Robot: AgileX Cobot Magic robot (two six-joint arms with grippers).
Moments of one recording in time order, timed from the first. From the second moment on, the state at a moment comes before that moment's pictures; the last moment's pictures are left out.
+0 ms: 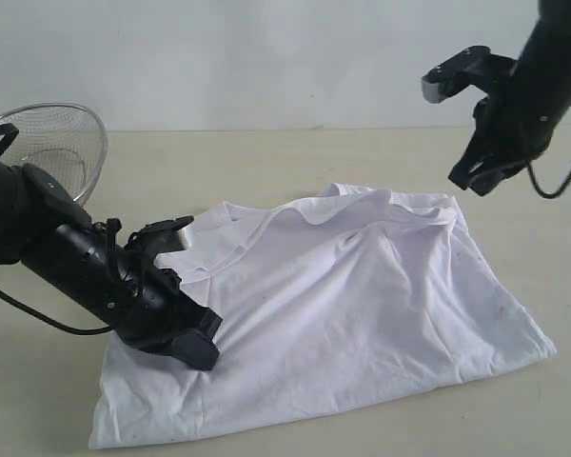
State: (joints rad) left arm -0.33 1.95 -0.90 -0.99 0.68 0.94; right arm 0.00 1.89 -1.46 0.06 0.92 -0.62
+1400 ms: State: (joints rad) left arm -0.33 1.94 -0.90 -0.97 0.69 0.94; right arm -0.11 1.95 -1.16 0.80 0.46 -1.28
